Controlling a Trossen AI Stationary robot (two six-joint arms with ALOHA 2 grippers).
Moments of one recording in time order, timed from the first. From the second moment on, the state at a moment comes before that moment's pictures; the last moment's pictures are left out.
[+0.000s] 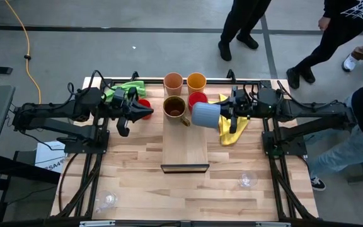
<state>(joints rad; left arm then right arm) 0.14 0.84 0.87 0.04 0.06 -0.31 -0.02 0.99 0.97 -0.04 0.09 0.19</state>
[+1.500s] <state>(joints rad) 0.14 0.84 0.87 0.02 0.03 -0.32 -0.06 1.85 2.03 -1.57 0.05 0.57</state>
